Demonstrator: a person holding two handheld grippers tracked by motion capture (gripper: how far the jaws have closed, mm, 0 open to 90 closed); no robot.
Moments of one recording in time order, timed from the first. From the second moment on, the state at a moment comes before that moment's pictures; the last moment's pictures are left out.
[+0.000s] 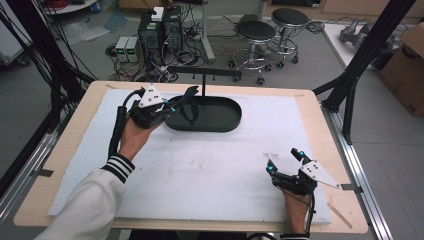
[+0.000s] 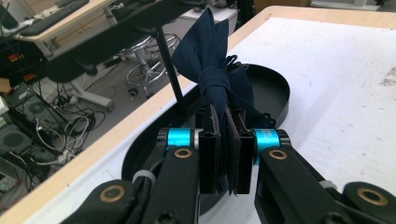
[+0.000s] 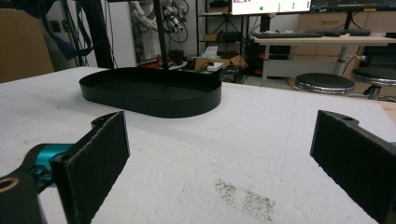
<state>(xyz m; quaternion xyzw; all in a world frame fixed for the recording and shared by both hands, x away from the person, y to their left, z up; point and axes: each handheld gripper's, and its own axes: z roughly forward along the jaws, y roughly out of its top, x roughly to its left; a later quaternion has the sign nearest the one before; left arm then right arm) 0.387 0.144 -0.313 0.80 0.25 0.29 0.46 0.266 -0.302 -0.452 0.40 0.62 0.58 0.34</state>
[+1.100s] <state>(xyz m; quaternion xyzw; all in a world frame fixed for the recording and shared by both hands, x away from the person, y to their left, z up) 0.450 0.120 -0.276 0.79 0.24 0.35 0.45 0.266 -0.303 -0.452 0.41 0.62 0.58 0.34</state>
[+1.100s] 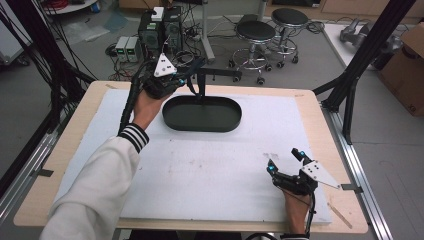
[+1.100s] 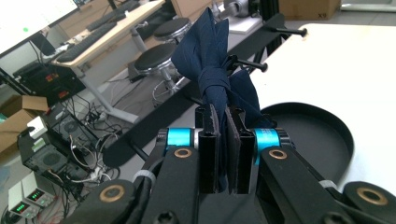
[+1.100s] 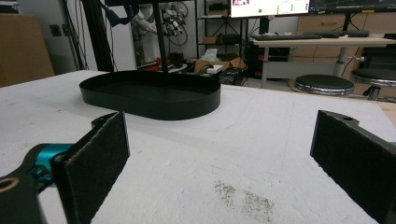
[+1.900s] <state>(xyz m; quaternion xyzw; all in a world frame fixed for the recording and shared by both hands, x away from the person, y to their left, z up) 0.481 0.124 -0.280 0.79 0.23 0.37 0.43 0.266 -0.305 -0.452 0.41 0.61 0.59 0.34</state>
